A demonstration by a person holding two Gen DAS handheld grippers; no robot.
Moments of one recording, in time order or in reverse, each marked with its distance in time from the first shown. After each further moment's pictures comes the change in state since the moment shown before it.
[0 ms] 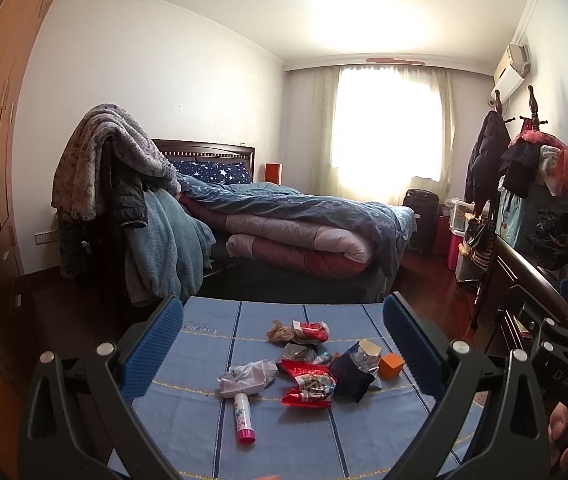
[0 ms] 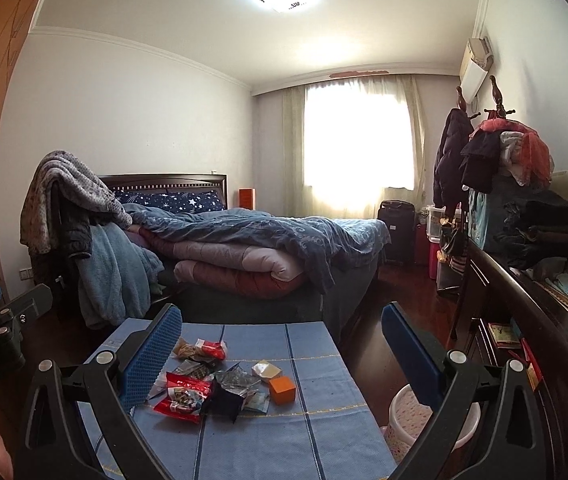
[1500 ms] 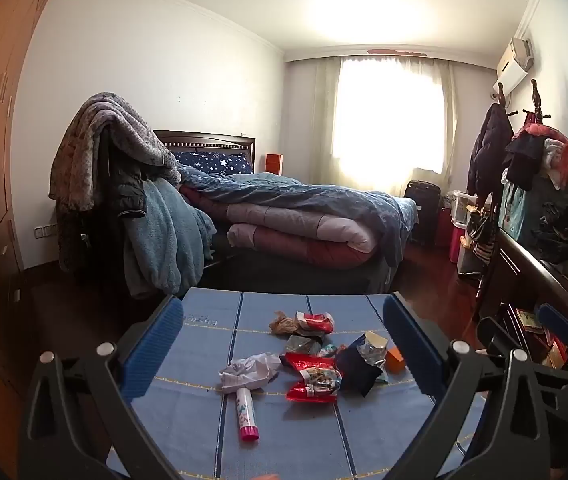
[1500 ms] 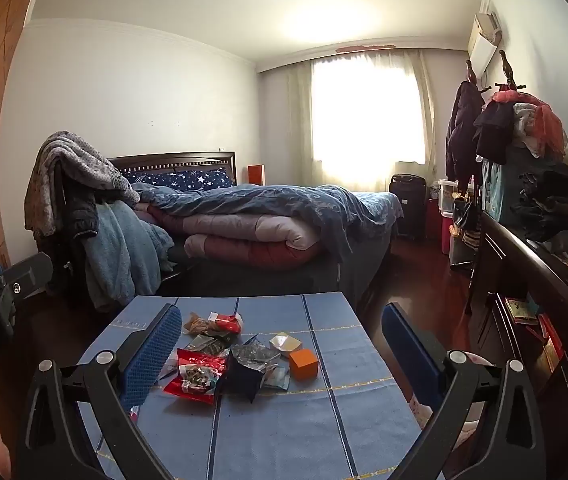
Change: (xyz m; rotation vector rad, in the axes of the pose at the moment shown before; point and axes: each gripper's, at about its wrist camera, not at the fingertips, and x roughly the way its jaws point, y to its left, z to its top) left arm 0.019 0.001 -0.012 -0.008 0.024 0.002; right arm 0.027 0.015 -0.028 0.017 0.089 0.042
